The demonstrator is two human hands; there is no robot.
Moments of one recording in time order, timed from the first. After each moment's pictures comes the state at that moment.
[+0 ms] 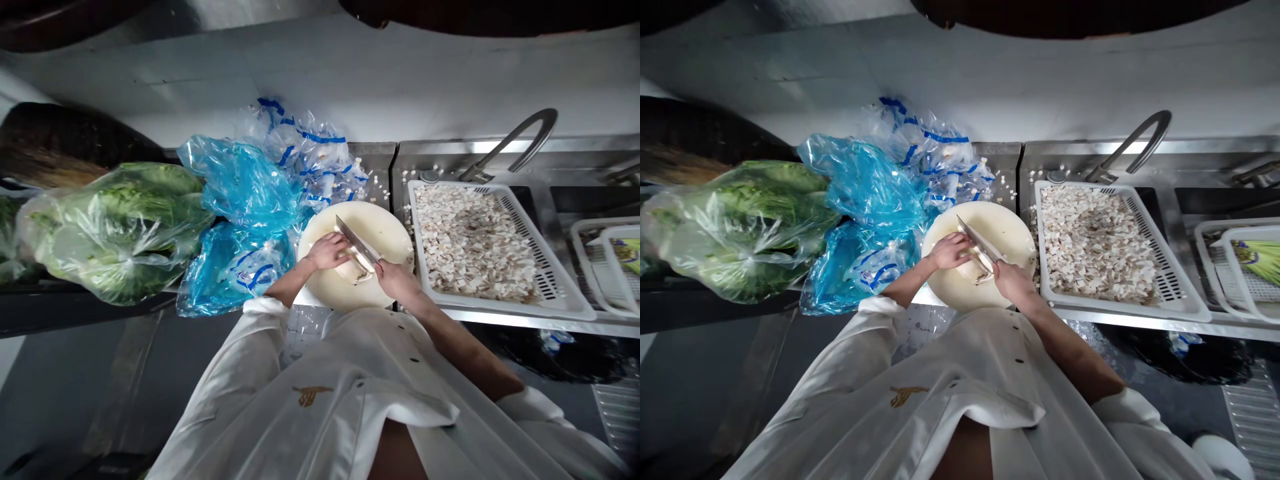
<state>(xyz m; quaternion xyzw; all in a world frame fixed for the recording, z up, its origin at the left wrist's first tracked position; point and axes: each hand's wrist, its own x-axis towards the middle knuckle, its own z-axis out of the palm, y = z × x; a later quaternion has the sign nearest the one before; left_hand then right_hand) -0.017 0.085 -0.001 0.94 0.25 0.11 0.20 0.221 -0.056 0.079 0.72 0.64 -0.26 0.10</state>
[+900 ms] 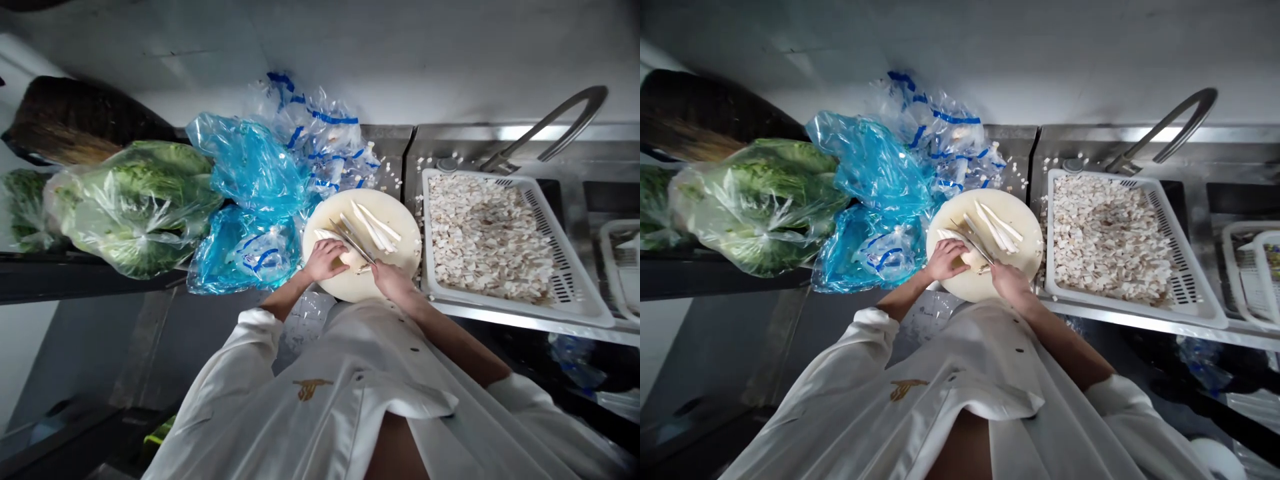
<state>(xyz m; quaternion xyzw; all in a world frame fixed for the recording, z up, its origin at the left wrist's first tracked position) -0.050 0.006 -0.009 0.89 0.38 0.13 0.21 0.209 -0.074 0.091 0.68 0.65 -0.31 0.14</state>
